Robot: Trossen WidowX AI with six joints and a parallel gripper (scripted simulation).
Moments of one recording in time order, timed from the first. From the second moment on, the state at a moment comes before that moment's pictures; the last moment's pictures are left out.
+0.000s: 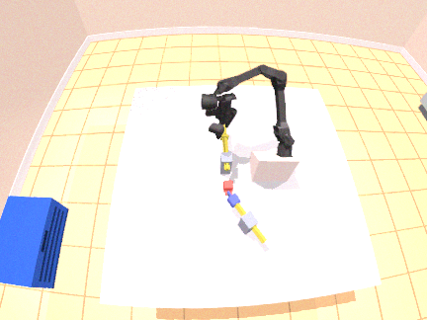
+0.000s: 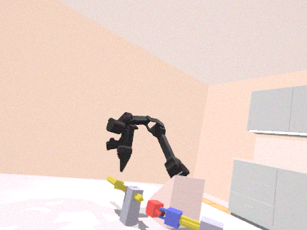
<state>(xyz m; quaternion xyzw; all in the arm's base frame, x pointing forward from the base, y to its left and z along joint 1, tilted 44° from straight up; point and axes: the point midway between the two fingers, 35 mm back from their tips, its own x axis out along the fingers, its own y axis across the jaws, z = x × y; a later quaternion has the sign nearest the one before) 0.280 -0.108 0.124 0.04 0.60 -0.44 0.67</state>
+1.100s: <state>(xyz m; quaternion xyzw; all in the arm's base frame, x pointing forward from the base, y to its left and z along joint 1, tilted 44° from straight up) 0.253 -0.169 0.169 -0.08 0.60 -0.44 0.66</state>
